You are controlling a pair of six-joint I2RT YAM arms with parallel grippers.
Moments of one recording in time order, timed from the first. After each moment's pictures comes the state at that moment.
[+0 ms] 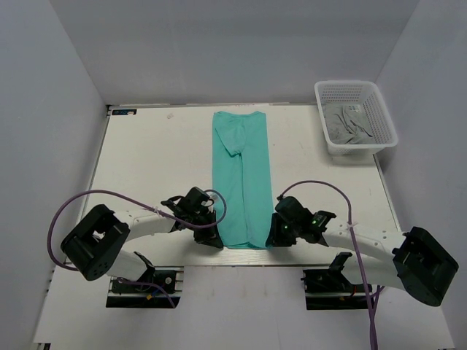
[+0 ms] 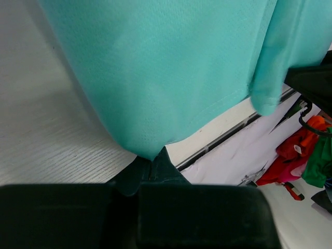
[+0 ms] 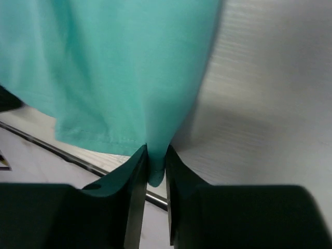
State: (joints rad) left arm -0.73 1.40 0.51 -0.22 0.45 -0.79; right arm 0.89 1.13 0.44 -0.32 -0.12 0.86
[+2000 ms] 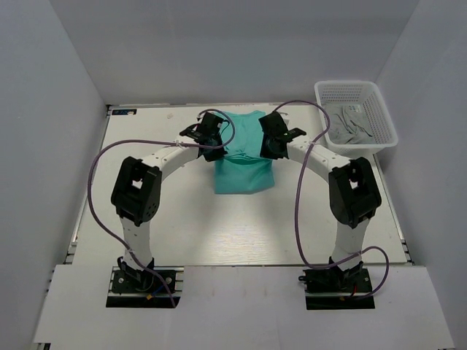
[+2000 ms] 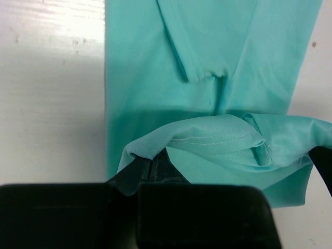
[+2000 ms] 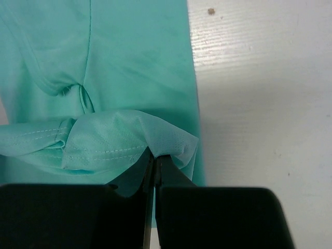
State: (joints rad) left arm -0.51 1.94 1.49 -0.47 -0.11 -0.69; right arm 0.54 1.89 1.45 -0.50 0.24 0.56
